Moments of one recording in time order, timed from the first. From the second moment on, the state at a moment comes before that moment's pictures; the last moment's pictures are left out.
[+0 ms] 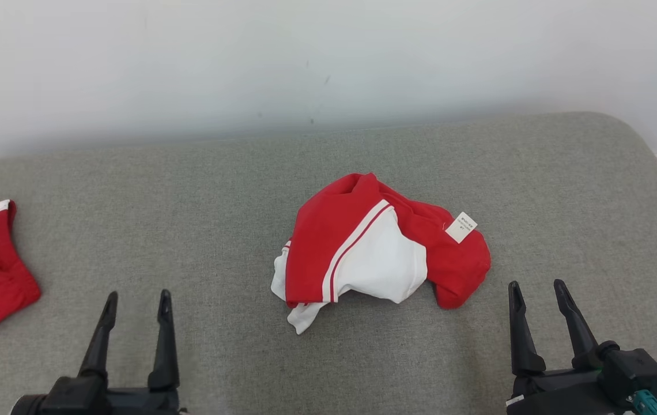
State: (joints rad) left arm -0.04 0.07 -0.01 0.06 -0.15 -0.08 -0.26; right arm -0.02 -0.05 -0.01 0.11 0.17 0.13 -0.26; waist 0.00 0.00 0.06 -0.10
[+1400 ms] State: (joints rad) left arm 0.11 0.05 0.04 0.00 -0.17 -0.05 -0.26; right arm 0.03 -0.05 -0.02 0.13 0.15 0.13 -0.26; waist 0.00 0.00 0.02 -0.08
